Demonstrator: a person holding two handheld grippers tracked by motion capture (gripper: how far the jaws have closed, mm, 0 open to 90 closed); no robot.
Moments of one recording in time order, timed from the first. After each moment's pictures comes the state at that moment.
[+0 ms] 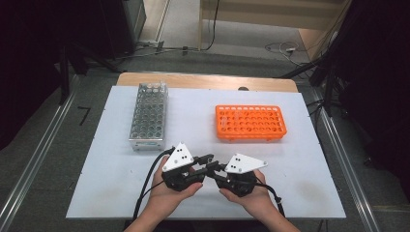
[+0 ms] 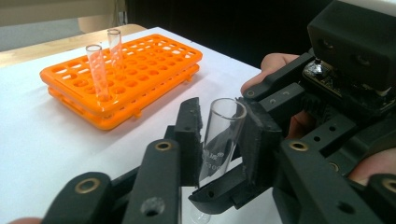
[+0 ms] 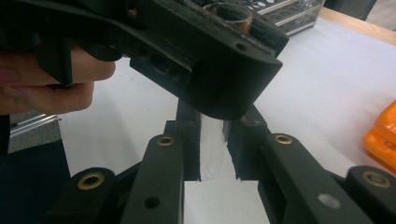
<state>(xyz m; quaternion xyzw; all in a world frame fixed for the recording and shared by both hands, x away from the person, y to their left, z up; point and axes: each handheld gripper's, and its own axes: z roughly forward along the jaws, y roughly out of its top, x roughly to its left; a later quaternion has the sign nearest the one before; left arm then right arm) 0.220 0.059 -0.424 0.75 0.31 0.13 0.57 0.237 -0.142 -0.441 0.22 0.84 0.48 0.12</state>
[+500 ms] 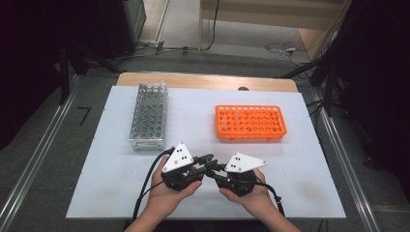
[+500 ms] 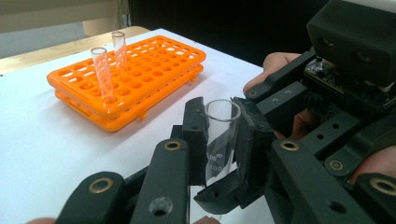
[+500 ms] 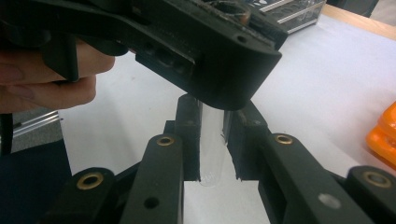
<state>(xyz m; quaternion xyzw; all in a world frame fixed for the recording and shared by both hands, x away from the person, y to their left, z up) 0.222 0.061 -0.425 0.75 0.30 0.14 0.57 0.239 -0.142 -0.441 0.22 0.84 0.48 0.11</state>
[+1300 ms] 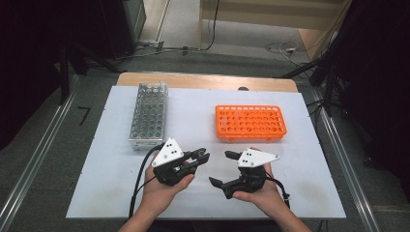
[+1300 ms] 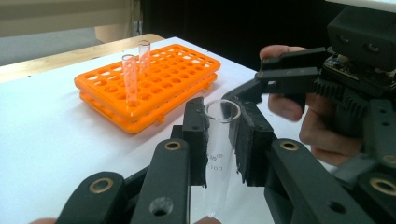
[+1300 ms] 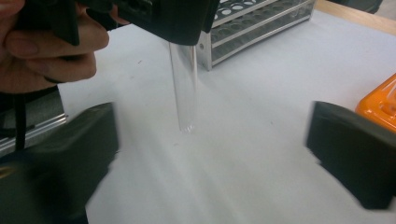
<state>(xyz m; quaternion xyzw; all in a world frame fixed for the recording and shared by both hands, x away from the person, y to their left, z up) 0.228 0.080 -0.421 0.74 0.32 0.15 0.57 0.249 -0.167 -0.435 0.22 0.84 0.49 0.09</state>
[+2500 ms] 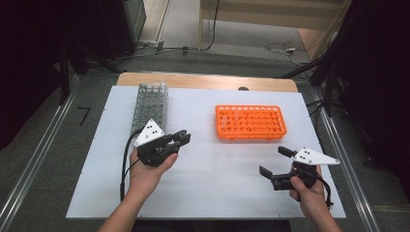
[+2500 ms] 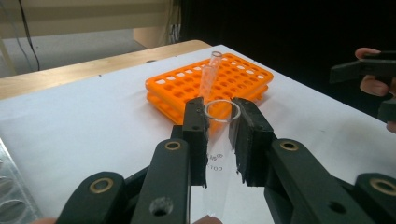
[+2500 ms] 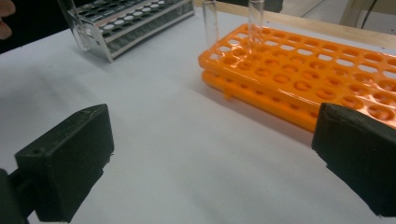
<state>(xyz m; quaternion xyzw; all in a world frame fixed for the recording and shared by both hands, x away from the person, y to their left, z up) 0.264 0.124 -0.412 0.71 0.37 0.18 0.56 0.260 -0.293 -0.438 0.34 0.79 0.49 0.16</state>
